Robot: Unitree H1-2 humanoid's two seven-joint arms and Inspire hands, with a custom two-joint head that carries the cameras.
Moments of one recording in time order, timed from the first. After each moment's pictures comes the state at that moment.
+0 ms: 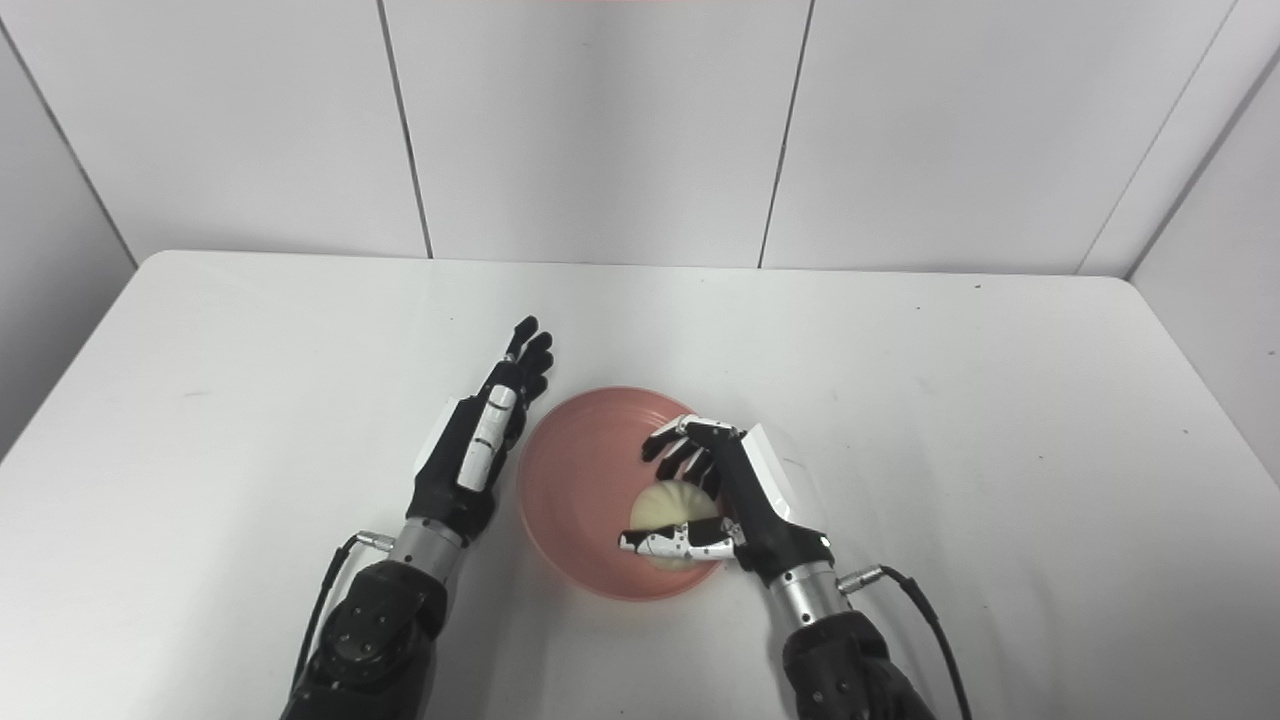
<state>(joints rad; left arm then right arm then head) -0.30 -0.11 -0.13 0.30 0.03 -0.18 -0.11 -0.16 -0.21 0.24 -0.04 -0.52 -0.09 -0.06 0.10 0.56</state>
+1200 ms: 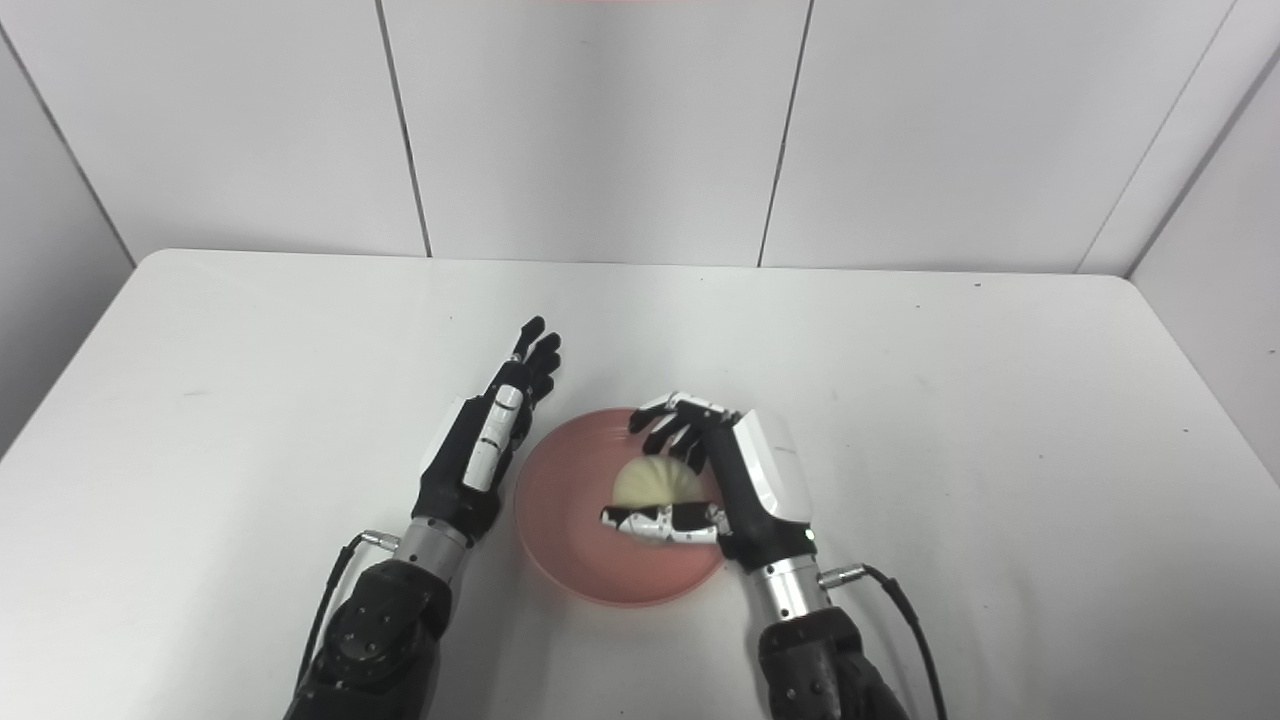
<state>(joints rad) -0.30 -0.11 -0.13 0.30 0.03 -0.17 -0.12 -0.18 -0.15 0.23 0.03 -0.57 -0.22 -0.15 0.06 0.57</state>
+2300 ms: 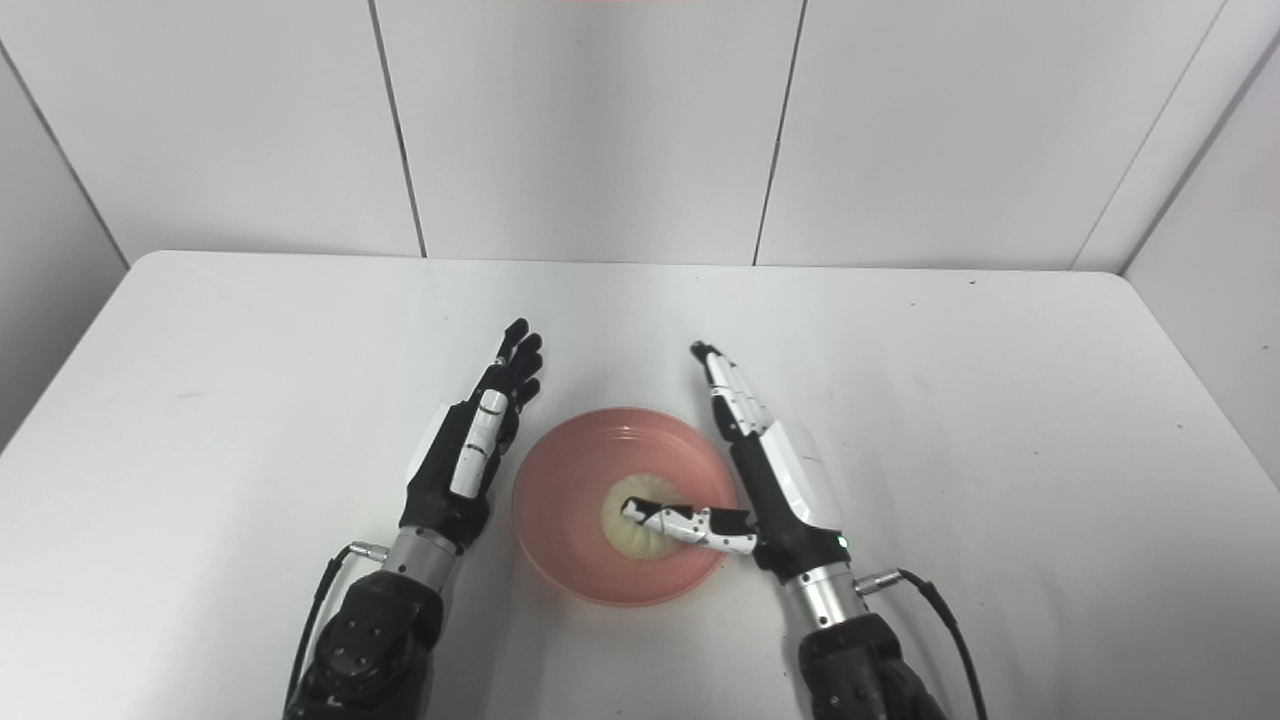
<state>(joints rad) -0.26 -0.11 -0.11 0.23 0.03 -0.15 -0.09 -0.16 -0.18 0.13 0.02 -0.48 -0.30 -0.11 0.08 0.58</state>
